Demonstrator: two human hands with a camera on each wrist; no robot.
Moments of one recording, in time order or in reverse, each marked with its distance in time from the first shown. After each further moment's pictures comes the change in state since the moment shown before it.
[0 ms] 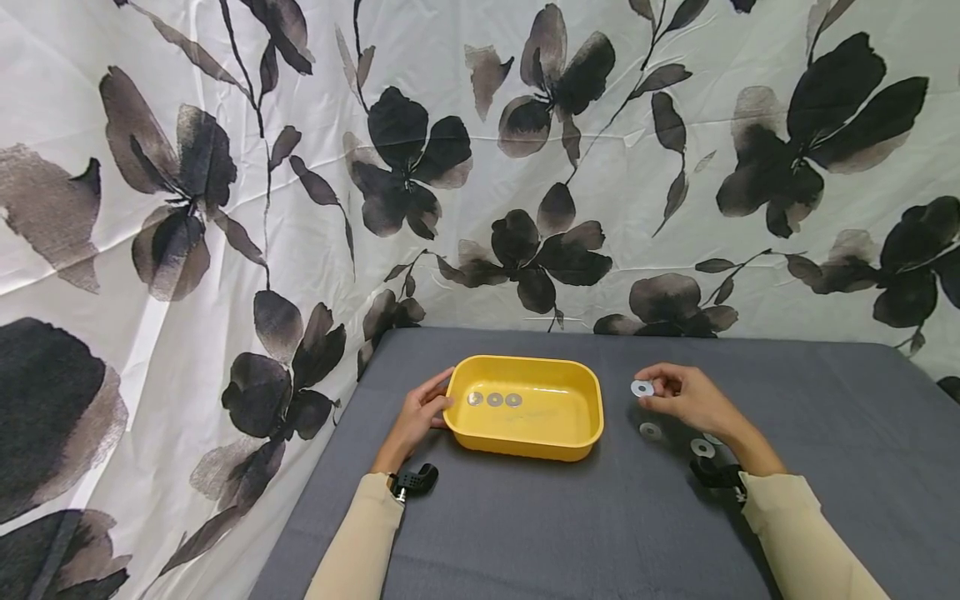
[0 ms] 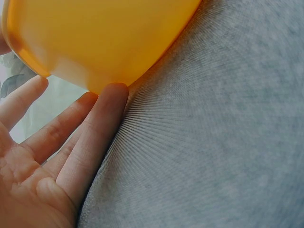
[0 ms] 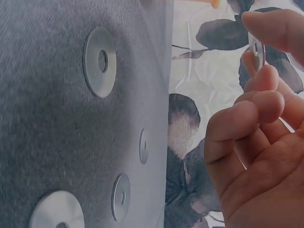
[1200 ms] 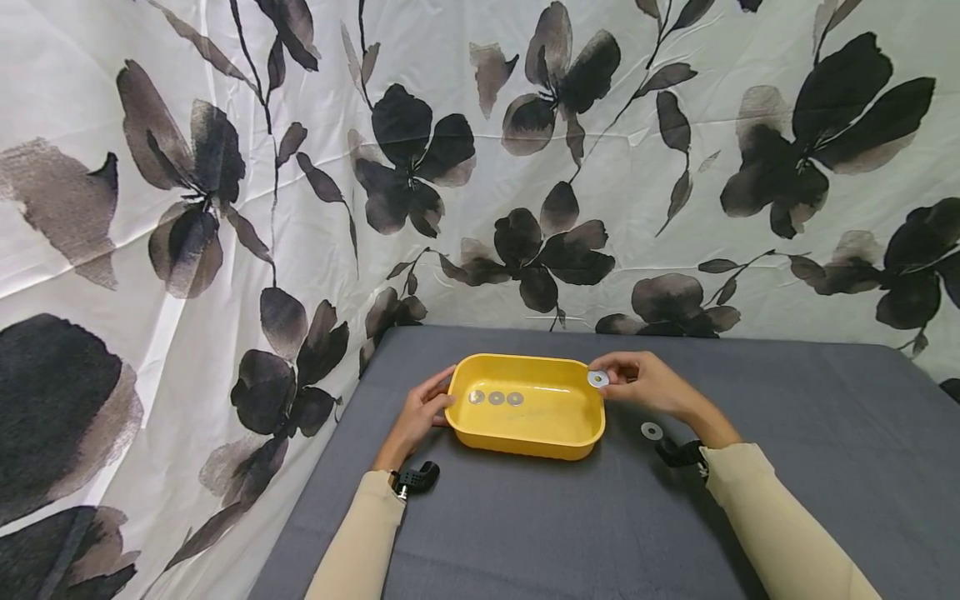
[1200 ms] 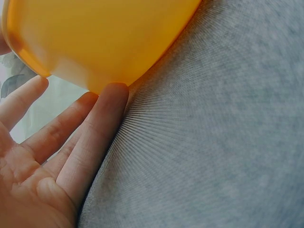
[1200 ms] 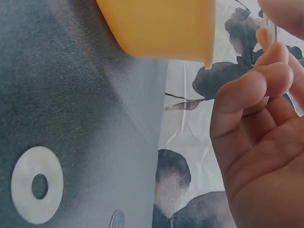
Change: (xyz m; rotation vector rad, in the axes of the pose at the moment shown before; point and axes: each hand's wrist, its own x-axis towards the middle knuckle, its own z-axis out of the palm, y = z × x) left_hand 0.001 -0.001 -0.002 -0.009 0.004 -0.001; right_hand 0.039 -0.035 0.025 0.164 -0.172 -0.078
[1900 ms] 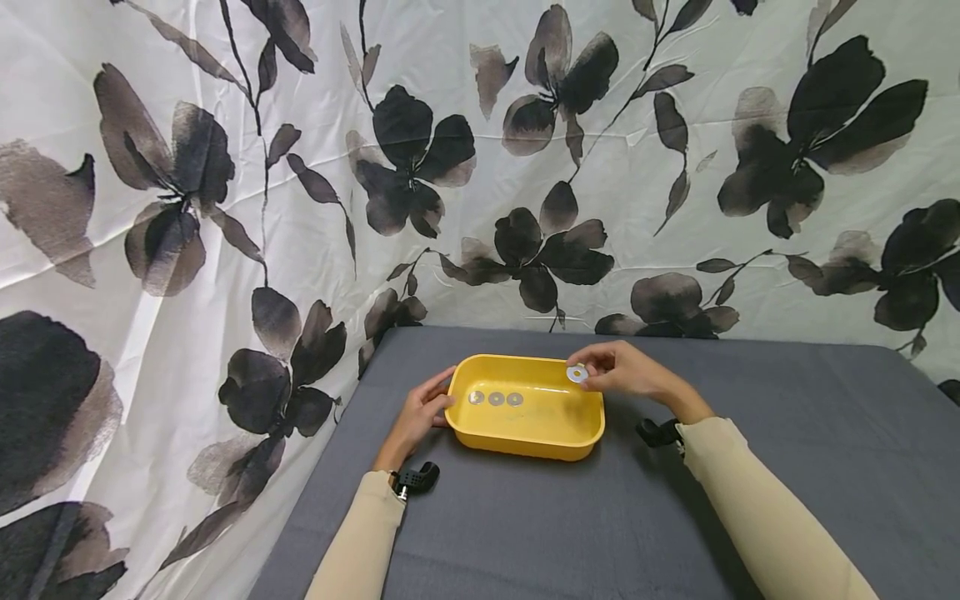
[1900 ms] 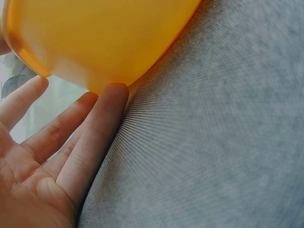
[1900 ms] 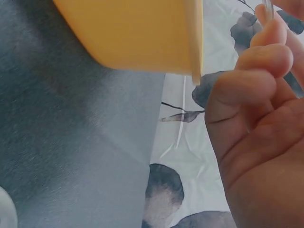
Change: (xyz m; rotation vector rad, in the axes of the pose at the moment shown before) left_hand -0.002 -0.002 0.000 -0.011 0.008 0.012; right_hand 0.032 -0.012 0.006 -0.051 -0.145 -0.025
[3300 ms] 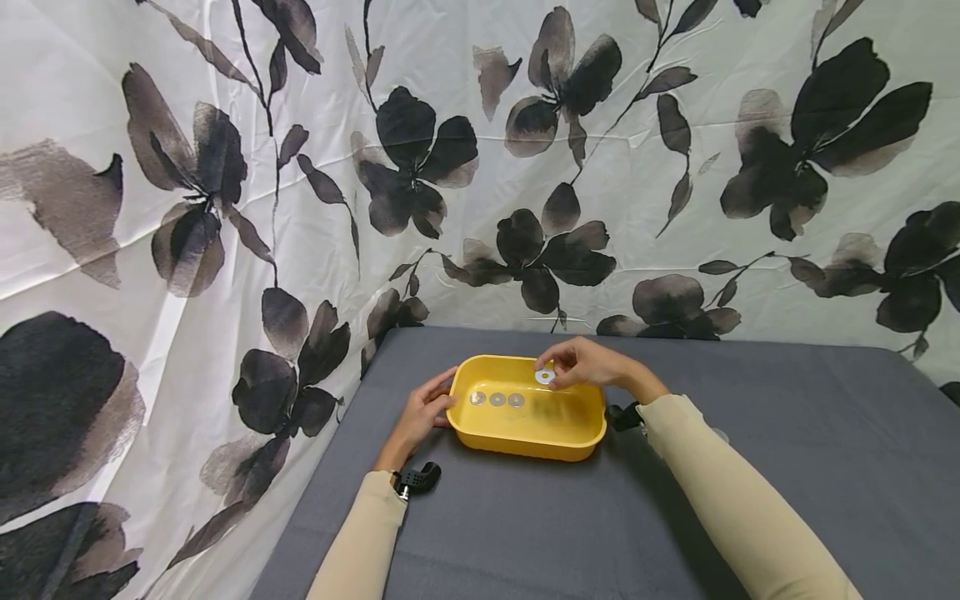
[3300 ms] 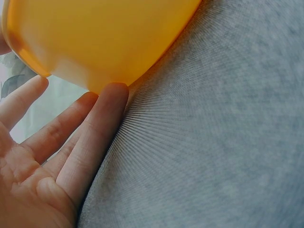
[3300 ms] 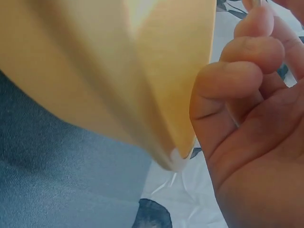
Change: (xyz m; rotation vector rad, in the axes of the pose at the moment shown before) left_hand 0.000 0.001 -0.001 0.026 -0.001 -0.009; right_hand 0.047 -0.023 0.019 0.023 -0.197 0.019
